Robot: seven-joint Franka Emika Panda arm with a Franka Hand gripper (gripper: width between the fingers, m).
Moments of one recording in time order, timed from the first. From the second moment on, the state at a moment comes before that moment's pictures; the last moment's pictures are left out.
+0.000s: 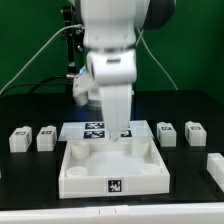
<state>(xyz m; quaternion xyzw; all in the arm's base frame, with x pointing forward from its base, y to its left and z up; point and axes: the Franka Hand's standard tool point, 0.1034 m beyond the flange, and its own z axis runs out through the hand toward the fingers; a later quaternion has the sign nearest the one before) 0.423 -0.009 0.025 -0.70 -0.71 0.04 0.06</state>
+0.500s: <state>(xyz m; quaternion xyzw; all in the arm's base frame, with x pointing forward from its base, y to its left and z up) 0.429 -0.011 0.014 -0.70 -0.71 0.04 0.07</state>
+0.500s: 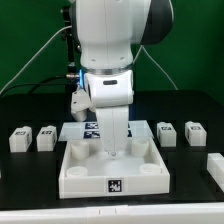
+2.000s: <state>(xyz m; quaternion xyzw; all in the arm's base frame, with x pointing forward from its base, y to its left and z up) 0.443 0.009 0.014 -0.70 -0.71 0.03 0.06</state>
